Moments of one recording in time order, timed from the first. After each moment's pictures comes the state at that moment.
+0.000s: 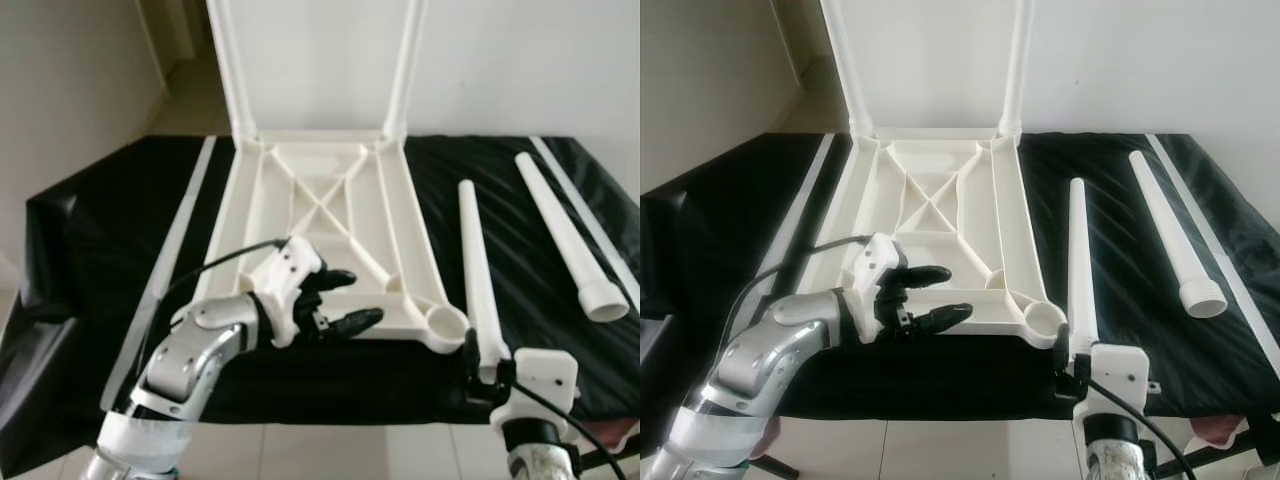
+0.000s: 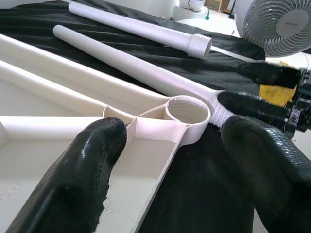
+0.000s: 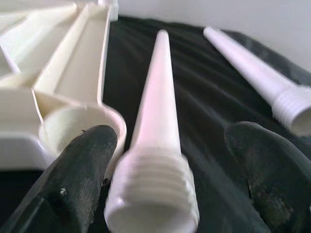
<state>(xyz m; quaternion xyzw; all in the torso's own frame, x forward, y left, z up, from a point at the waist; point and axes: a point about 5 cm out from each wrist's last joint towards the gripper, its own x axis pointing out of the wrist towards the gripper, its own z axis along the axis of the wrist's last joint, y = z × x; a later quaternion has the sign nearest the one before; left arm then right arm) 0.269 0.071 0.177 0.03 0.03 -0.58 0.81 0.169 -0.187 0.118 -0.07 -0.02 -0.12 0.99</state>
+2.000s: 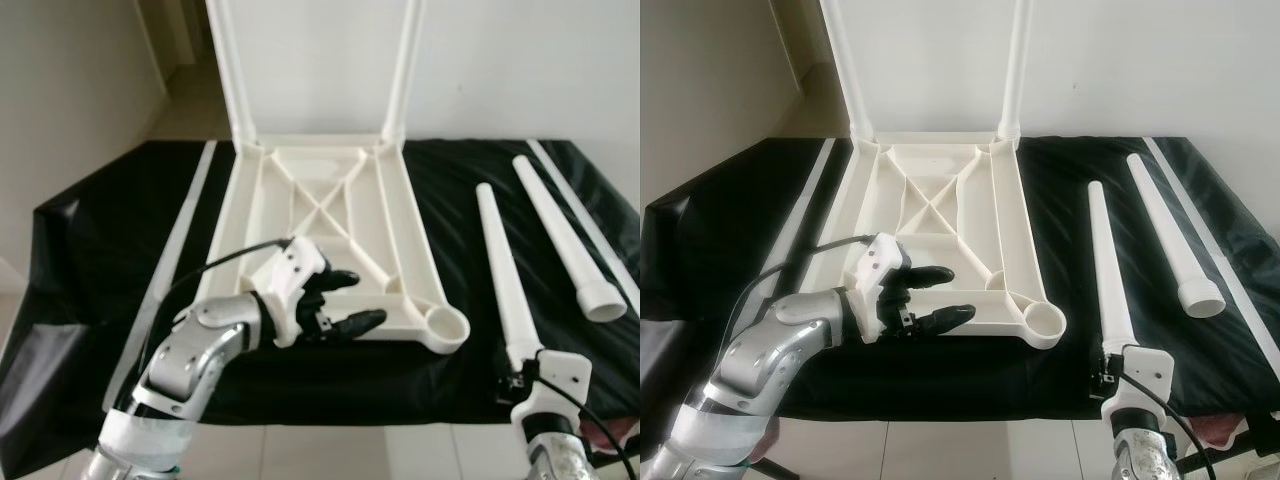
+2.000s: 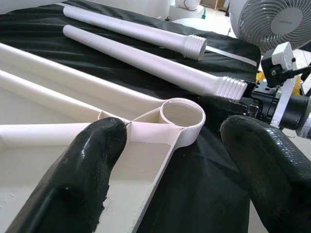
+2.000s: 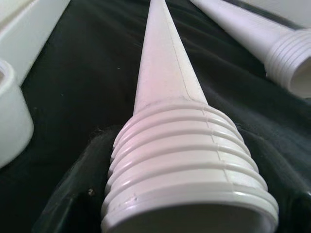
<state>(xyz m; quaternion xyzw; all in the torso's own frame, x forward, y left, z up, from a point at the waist) 0.269 0.068 0.179 0.03 0.03 -0.59 0.81 0.199 -0.241 0.078 -0.07 0.01 -0.12 0.99</state>
